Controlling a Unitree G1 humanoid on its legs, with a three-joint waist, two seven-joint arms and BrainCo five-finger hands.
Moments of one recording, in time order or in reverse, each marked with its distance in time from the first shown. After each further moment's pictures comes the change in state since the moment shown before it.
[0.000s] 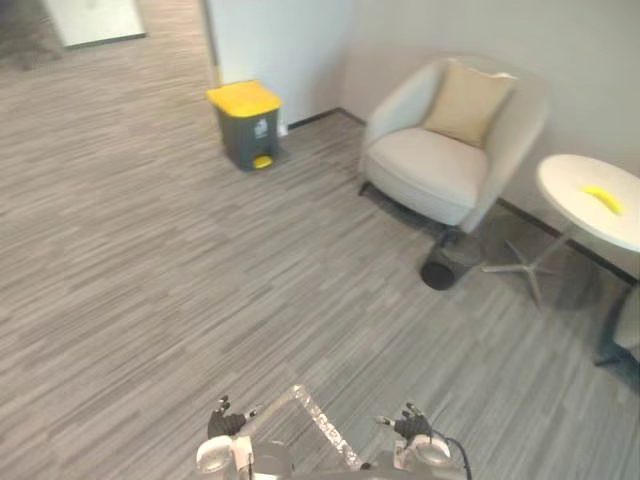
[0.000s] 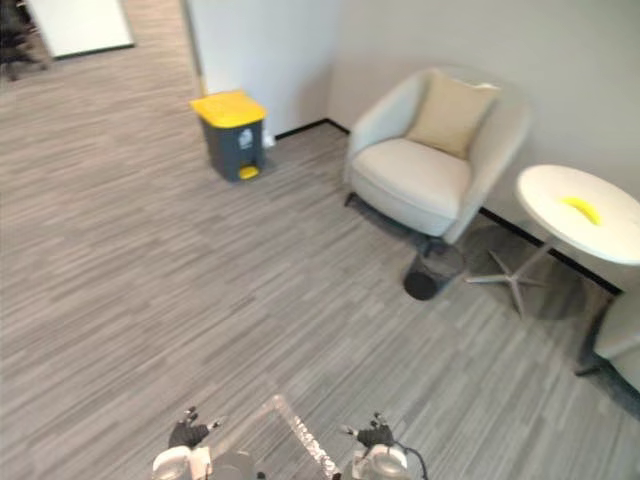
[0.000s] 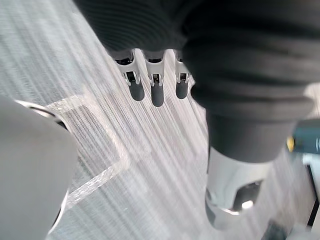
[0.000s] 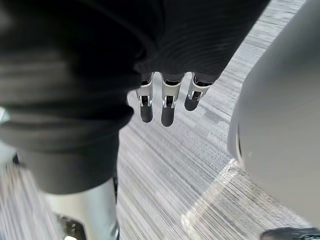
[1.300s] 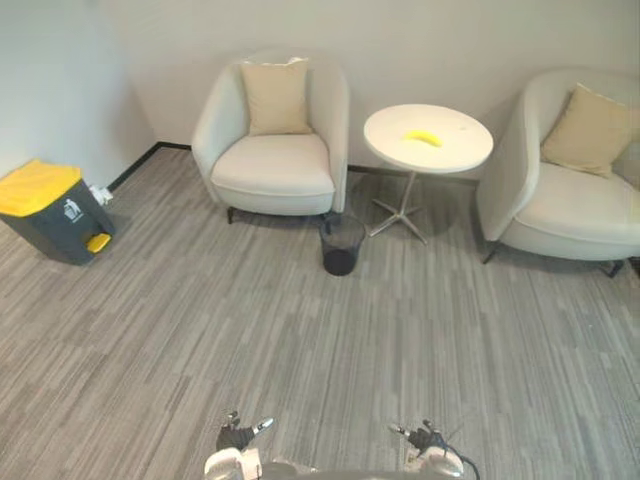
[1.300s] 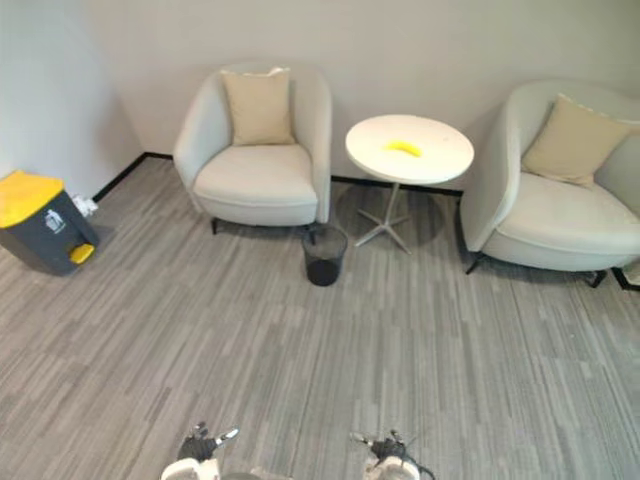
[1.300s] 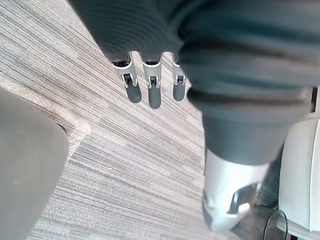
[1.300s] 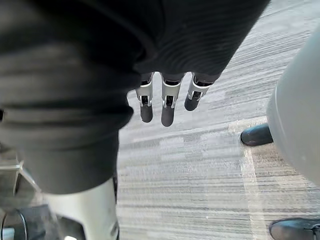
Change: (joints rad) left arm 0.017 -0.027 0.005 0.040 -0.031 -0.003 -0.020; right arm 0.033 0.006 -0.125 0.025 0.076 0.001 -0.013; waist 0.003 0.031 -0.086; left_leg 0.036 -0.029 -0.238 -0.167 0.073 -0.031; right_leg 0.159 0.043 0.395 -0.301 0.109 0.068
